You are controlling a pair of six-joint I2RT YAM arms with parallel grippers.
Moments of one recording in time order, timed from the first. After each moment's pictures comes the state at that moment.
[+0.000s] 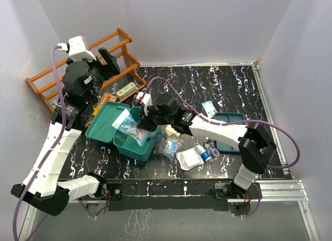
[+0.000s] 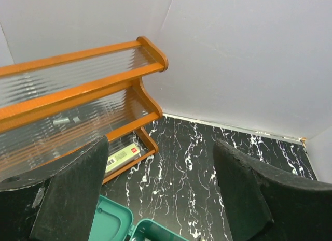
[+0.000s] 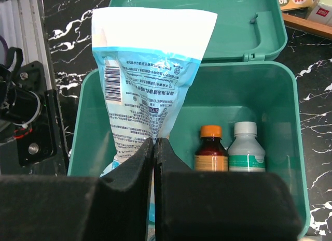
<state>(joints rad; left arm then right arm) -0.42 1.13 1.51 -0.38 -0.46 -0.28 0.91 1.66 1.23 0.01 -0.37 0.03</state>
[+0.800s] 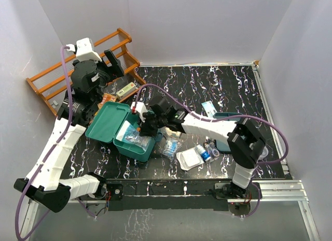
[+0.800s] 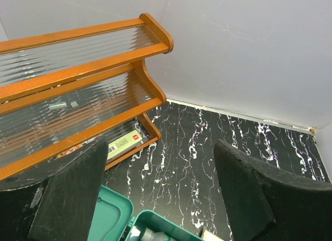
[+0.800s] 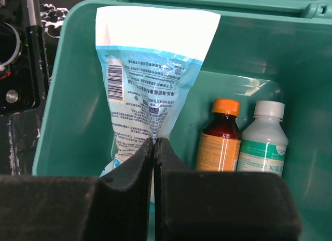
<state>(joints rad) -0.42 1.17 1.48 -0.41 -0.46 -0.33 0.92 1.75 1.28 -0.17 -0.46 -0.14</state>
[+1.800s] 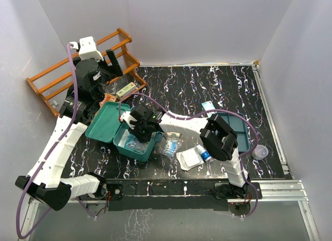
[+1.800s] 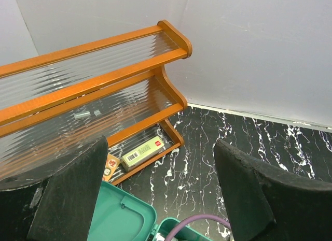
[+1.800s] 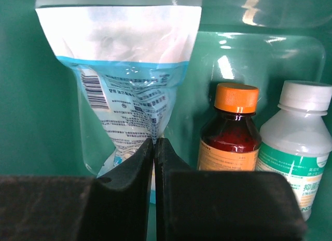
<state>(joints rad) -0.42 1.19 1.48 -0.38 -0.52 -0.21 1.00 2.08 1.62 -0.53 -0.23 -0.13</state>
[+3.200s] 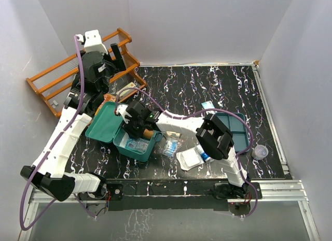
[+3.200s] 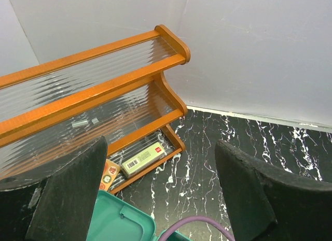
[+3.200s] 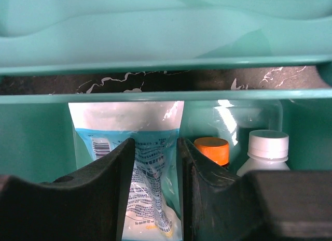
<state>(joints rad) -0.42 1.29 1.56 -0.38 -0.52 -0.19 1.01 2.14 1.70 -0.38 -0.19 -0.04</state>
